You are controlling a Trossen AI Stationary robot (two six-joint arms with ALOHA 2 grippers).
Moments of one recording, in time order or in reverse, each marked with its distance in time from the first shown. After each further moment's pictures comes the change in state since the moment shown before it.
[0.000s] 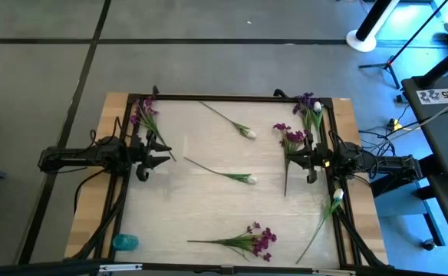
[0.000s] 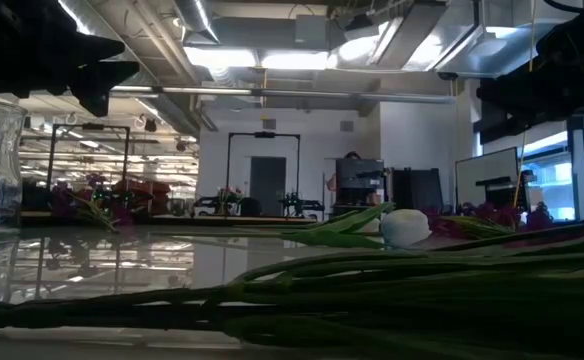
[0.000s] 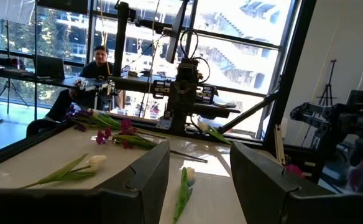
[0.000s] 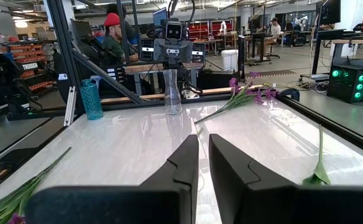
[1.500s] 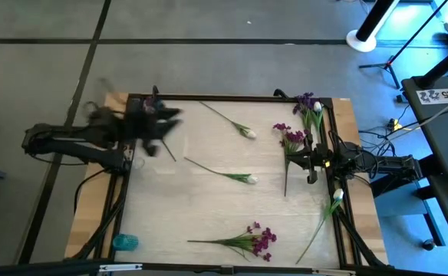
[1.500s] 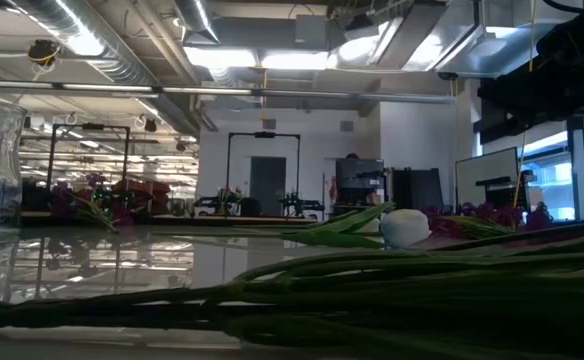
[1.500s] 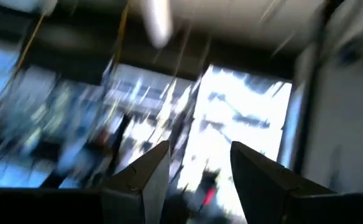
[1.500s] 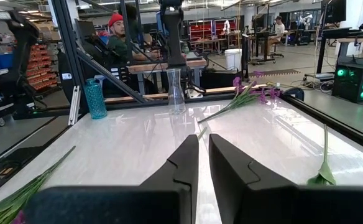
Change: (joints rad) left arm -0.002 0.832 0.749 0.308 -0.128 -0.044; right arm 0.000 0.000 0.000 0.003 -0.018 0.000
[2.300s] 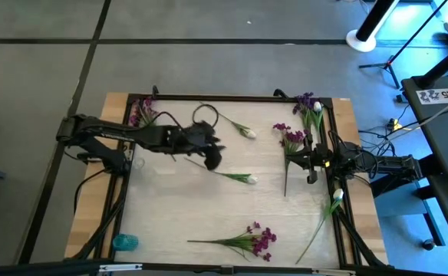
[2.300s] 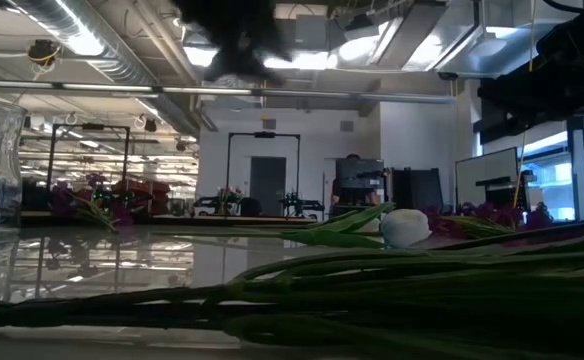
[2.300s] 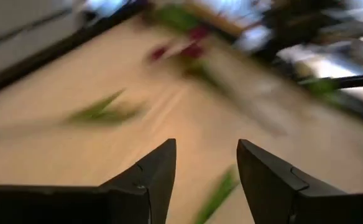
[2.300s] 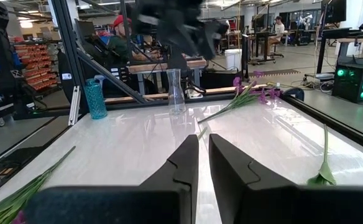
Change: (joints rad) left arm -0.026 0.592 0.336 -0.742 -0.215 -0.349; right arm 0.000 0.000 0.000 0.000 0.000 0.000
